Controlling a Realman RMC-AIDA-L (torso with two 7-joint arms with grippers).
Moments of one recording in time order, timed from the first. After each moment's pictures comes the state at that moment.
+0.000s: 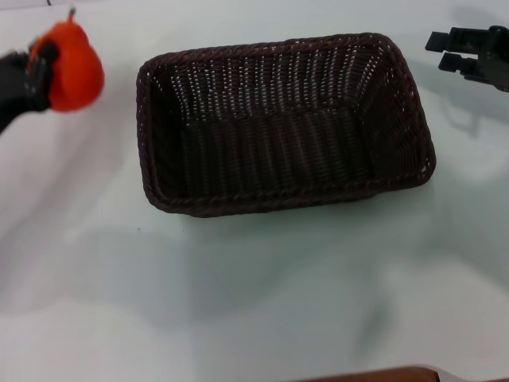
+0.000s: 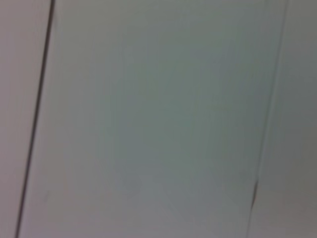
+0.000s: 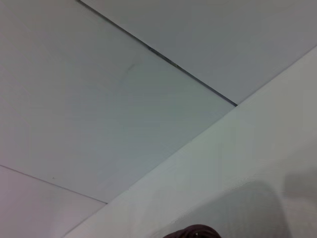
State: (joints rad) left arm -0.26 -2.11 -1.99 -0.57 0.95 -1.13 2.24; right arm 0.39 2.08 -0.57 -0.96 1.08 1.41 2.49
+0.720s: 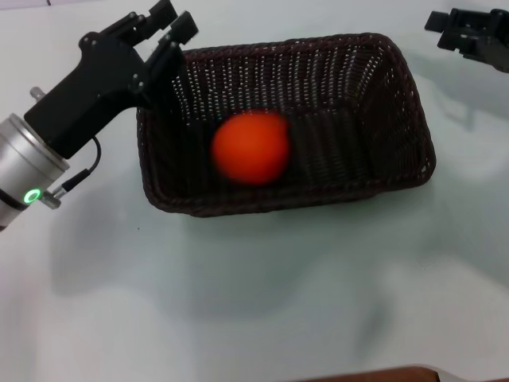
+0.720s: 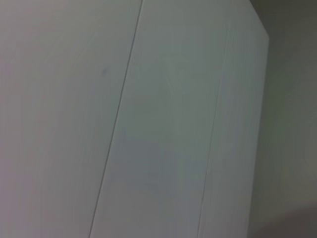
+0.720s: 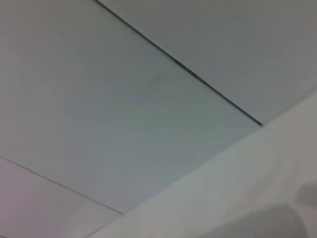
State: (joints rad) left arm -0.30 -2.17 -1.79 -0.60 0.88 -1.36 2.22; right arm 0.40 2.08 -0.56 -0.94 1.16 1.41 2.38
